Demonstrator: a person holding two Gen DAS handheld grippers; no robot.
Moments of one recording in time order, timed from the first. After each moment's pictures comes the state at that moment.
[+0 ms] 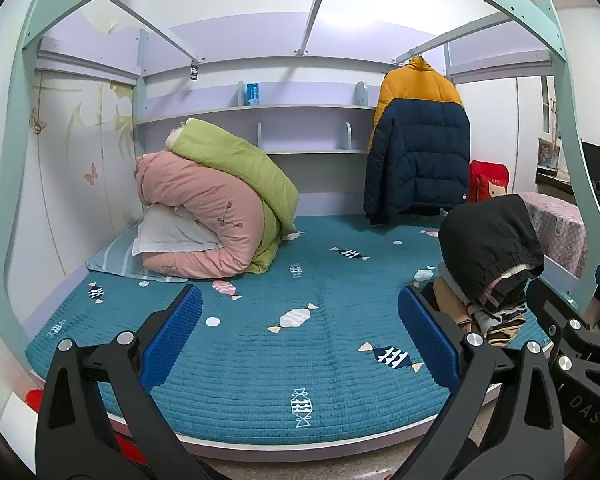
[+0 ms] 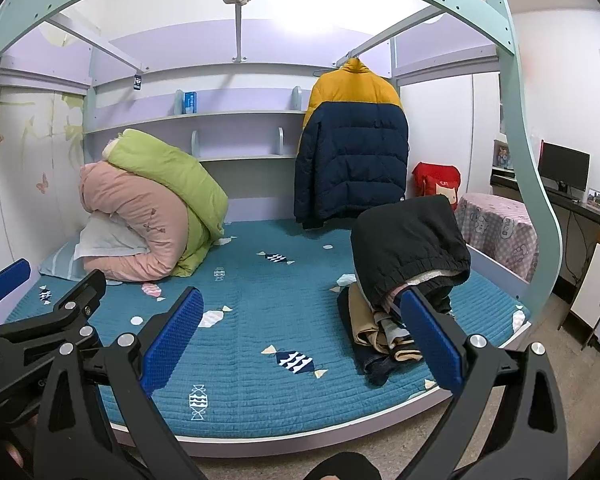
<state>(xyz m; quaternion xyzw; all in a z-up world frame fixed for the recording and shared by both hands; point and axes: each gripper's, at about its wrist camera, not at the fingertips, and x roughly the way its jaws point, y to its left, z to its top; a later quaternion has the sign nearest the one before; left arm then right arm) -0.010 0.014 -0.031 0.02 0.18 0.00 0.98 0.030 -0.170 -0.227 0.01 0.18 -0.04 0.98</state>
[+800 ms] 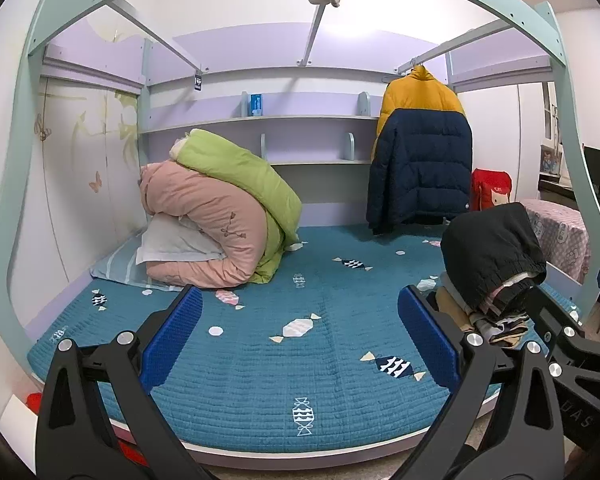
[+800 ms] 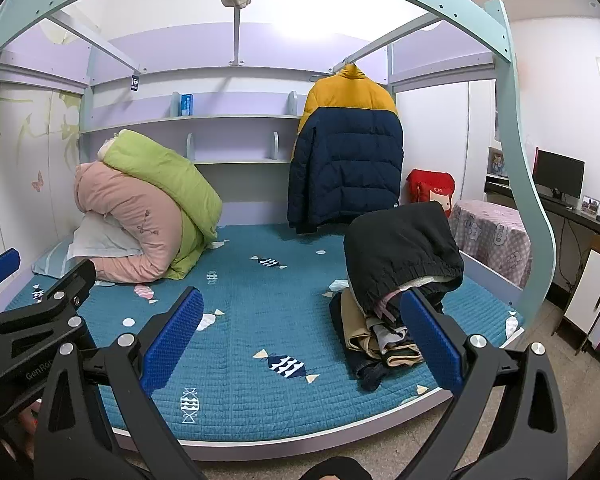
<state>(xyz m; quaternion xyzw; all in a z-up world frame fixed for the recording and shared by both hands) -0.015 0.008 -0.024 0.02 0.16 0.01 0.99 0.029 -0.169 -0.226 0.00 0.17 -0.06 0.98</state>
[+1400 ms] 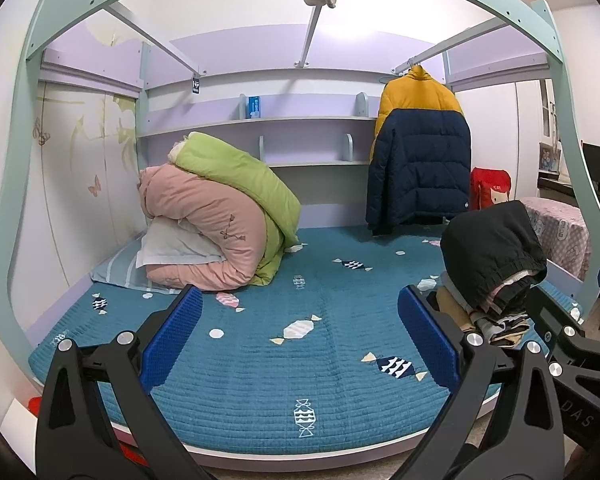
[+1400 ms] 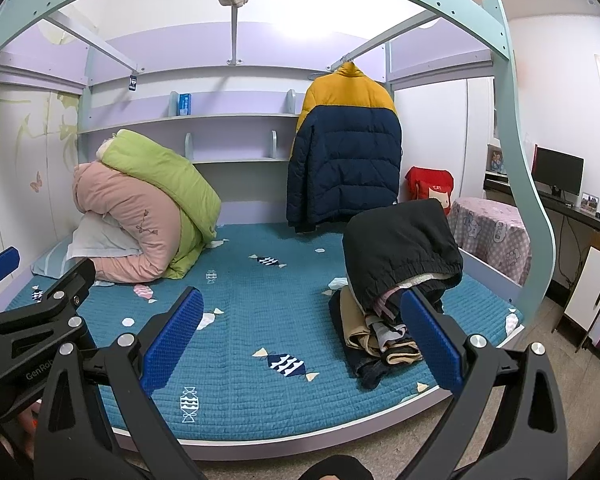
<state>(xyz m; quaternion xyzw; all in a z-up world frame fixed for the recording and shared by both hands) -0.014 0.006 -0.024 0.02 0.15 0.01 0.99 0.028 -0.171 -0.228 0.00 0.17 -0.06 0.98</state>
